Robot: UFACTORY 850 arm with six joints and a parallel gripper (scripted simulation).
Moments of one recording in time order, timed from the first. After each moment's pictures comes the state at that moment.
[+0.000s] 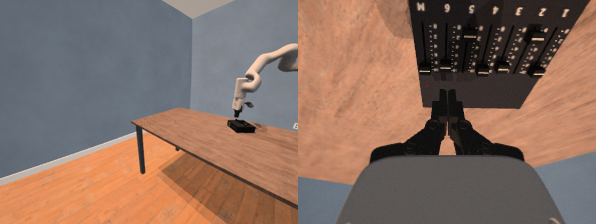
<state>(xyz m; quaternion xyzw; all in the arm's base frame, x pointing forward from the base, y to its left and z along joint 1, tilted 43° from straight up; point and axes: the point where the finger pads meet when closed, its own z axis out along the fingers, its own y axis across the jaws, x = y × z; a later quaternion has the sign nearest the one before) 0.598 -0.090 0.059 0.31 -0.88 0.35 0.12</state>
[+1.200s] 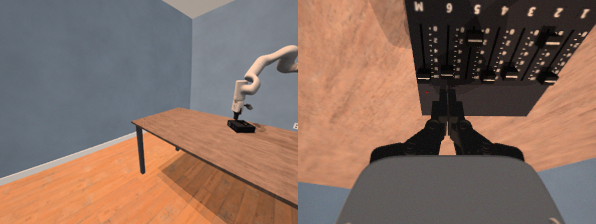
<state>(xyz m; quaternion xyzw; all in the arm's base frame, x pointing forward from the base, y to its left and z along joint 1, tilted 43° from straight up) 0.601 -0.102 0.044 0.31 -0.88 0.35 0.12</state>
